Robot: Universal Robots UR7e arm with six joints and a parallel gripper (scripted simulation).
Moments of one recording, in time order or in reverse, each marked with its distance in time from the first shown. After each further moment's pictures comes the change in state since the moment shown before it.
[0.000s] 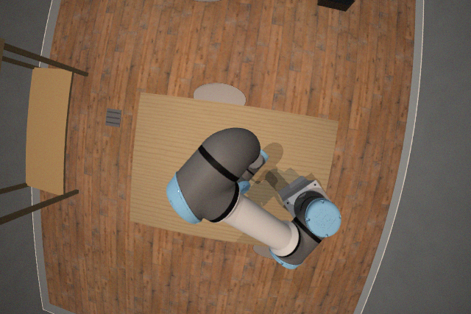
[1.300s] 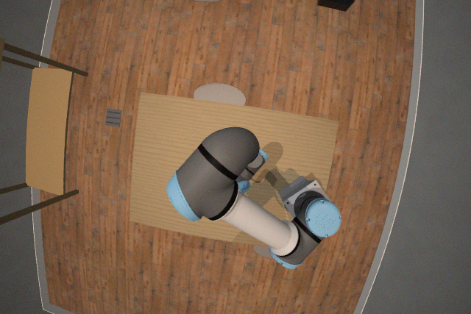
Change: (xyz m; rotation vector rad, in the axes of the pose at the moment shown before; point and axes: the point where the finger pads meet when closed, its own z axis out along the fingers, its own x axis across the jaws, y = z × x) arm 0.000 0.004 0.005 0.000 0.000 0.000
